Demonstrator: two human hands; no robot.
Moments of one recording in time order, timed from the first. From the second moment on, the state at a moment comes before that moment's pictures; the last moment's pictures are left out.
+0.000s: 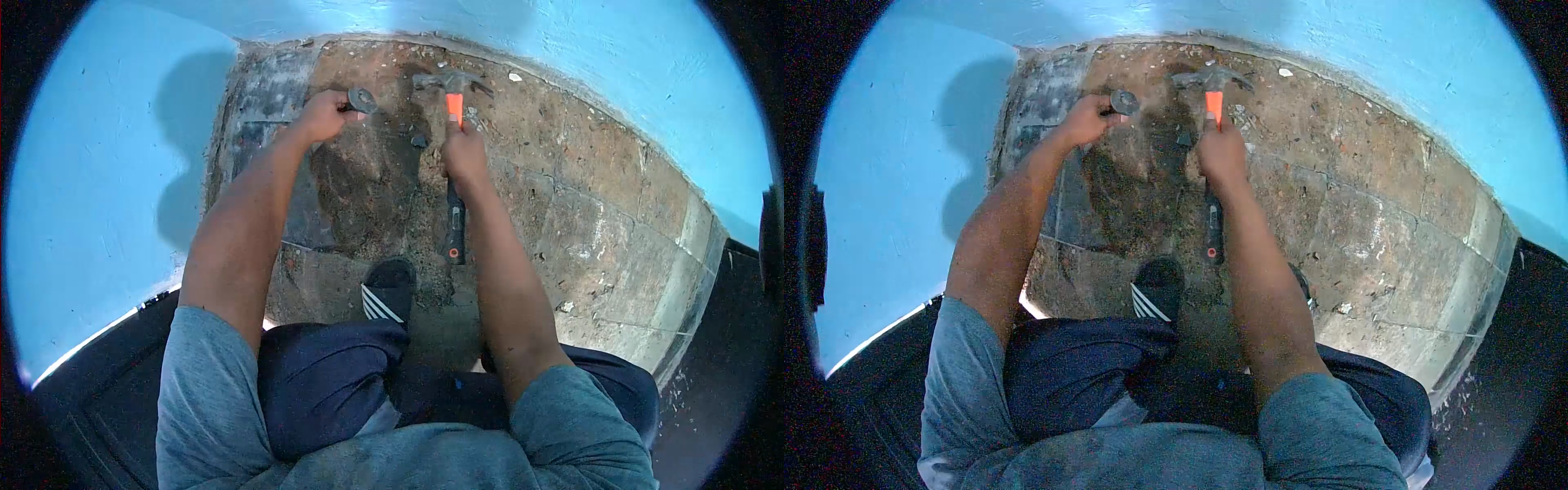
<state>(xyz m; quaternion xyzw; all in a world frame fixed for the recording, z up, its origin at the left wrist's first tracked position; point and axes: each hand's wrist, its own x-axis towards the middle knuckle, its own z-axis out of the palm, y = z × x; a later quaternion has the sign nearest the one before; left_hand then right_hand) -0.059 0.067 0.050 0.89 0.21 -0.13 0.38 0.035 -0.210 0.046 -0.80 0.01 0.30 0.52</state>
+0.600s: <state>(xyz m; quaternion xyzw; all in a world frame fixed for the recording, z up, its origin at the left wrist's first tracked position) -0.052 0.056 0.072 0.89 0.21 -0.18 0.37 0.069 -0.211 0.153 -0.78 0.03 -0.09 0.62</state>
